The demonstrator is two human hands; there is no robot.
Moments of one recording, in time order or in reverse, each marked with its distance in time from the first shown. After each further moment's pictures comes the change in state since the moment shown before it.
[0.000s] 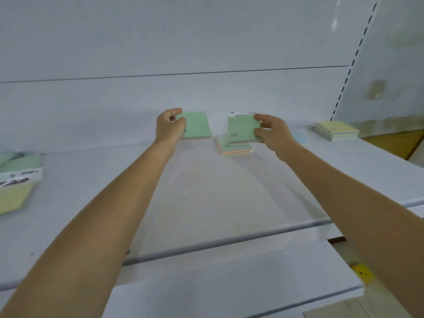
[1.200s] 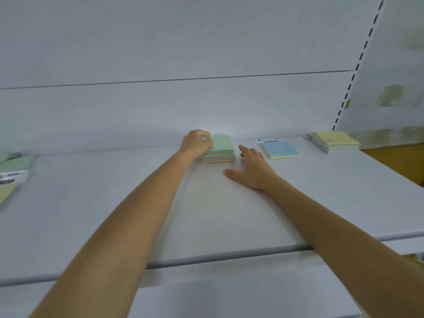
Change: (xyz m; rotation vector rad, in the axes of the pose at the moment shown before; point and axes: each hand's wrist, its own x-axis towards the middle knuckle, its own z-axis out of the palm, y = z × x) left_hand -0.015 0.001 0.094 0.515 -0.263 -0.002; right_hand -0.011 0.045 -0.014 -0.616 -0.385 -0.177
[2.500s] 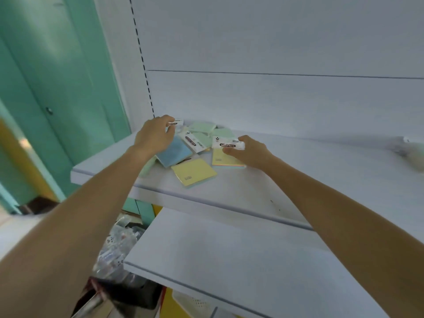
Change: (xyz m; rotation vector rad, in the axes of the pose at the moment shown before) left_hand -0.178 -0.312 -0.429 0.480 0.427 -0.169; right_hand 0.008 -0.411 0.212 0.082 -0.245 -0.164
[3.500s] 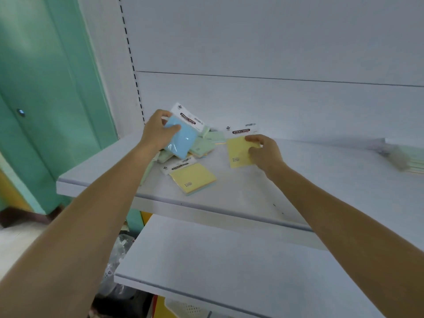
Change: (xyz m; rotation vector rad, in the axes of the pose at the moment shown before) left_hand 0.020 0.013 0.006 -0.597 0.033 -0.143; right_hand -0.006 0.013 -0.005 0.528 0.332 0.053
